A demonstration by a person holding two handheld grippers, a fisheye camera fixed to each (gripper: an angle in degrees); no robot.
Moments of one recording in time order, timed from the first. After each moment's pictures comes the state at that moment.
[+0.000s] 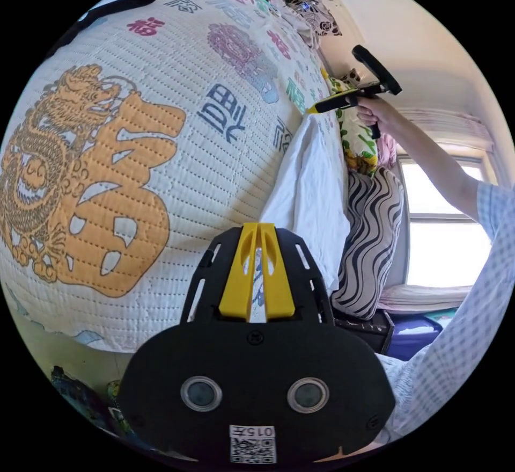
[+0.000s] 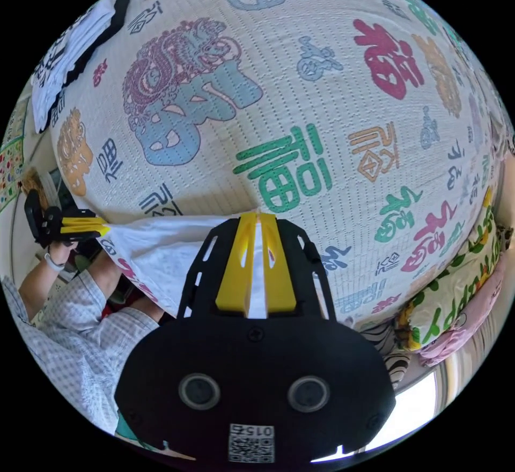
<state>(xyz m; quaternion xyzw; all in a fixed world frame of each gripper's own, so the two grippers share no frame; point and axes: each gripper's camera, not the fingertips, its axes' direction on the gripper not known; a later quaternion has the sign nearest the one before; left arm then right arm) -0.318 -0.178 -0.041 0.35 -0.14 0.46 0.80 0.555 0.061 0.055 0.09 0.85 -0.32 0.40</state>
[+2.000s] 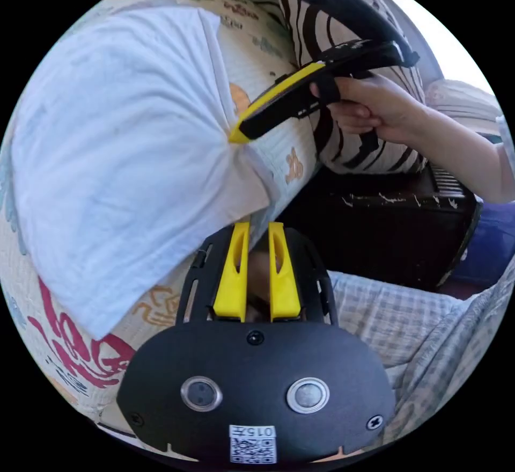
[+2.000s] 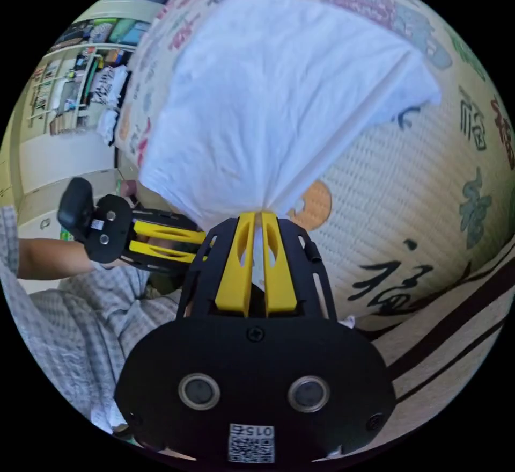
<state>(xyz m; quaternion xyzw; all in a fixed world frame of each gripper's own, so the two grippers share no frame) -0.223 -0.335 0.615 0.04 -0.48 0.62 0.62 0.930 0.493 -0.397 0.26 0.53 -0.40 0.70</state>
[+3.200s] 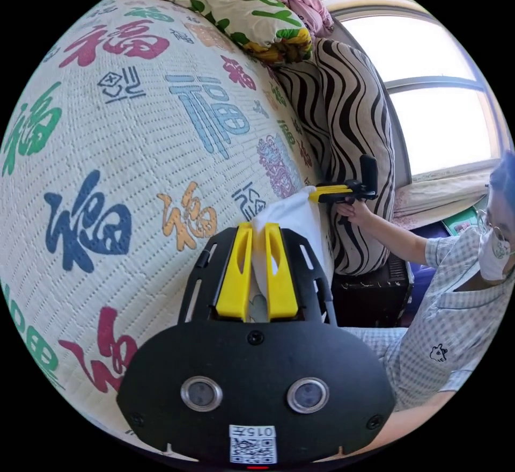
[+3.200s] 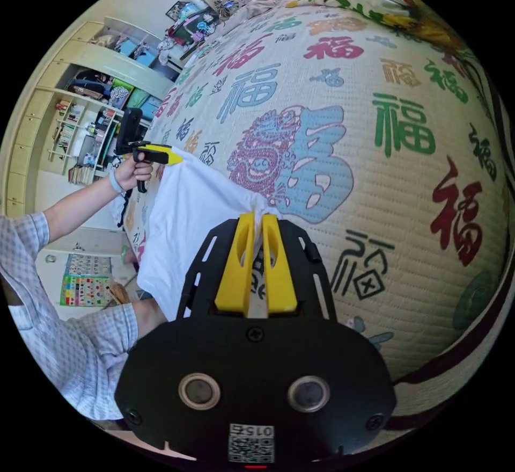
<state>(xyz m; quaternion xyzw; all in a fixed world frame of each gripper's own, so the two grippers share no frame) 0.091 -0.479 0.341 0.06 -0.33 0.66 0.67 0.927 0.664 -0.576 0.40 0.42 -0.49 0.65</state>
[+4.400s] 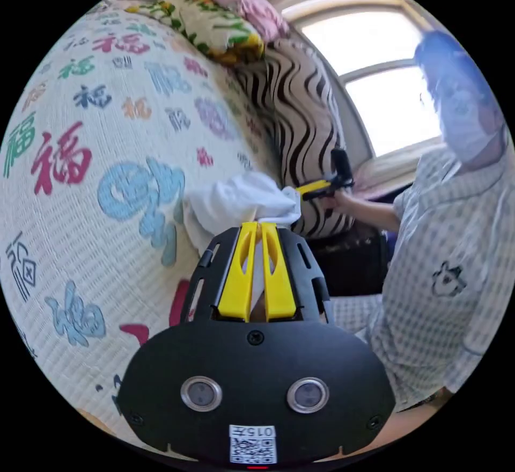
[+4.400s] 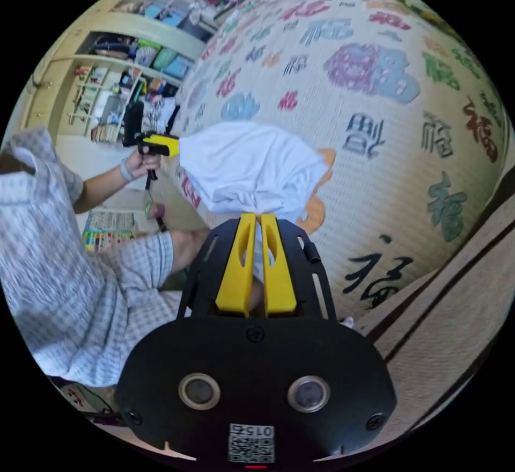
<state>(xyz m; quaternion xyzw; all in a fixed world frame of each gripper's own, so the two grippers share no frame) -0.074 -0.311 0.206 0.06 -0.30 0.69 0.66 1.053 0.743 -0.467 0.28 0.46 -0.49 0.69</state>
